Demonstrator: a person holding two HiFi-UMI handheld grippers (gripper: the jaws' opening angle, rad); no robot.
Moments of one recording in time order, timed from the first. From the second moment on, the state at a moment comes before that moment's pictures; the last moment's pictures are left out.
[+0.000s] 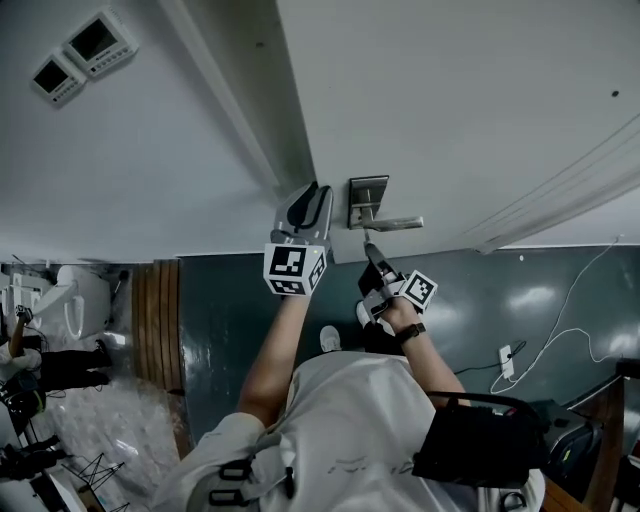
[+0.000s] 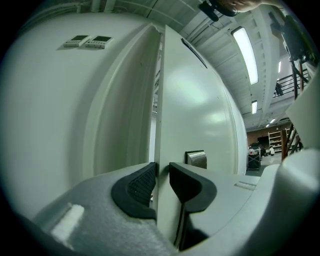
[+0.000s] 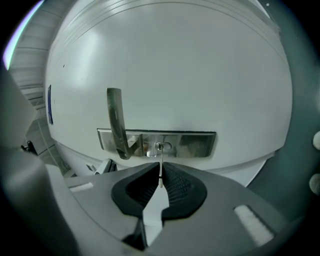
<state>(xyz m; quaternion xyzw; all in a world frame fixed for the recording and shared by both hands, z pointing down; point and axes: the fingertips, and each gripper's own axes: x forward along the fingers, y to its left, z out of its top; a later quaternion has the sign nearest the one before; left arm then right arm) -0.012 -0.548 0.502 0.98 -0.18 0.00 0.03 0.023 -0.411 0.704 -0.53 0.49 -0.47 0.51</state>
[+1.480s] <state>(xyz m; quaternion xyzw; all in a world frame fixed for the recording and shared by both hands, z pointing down) -0.111 -0.252 0.508 0.98 -0.19 0.03 0.00 -0.035 -0.185 0.513 -0.74 0.67 -0.06 0.02</state>
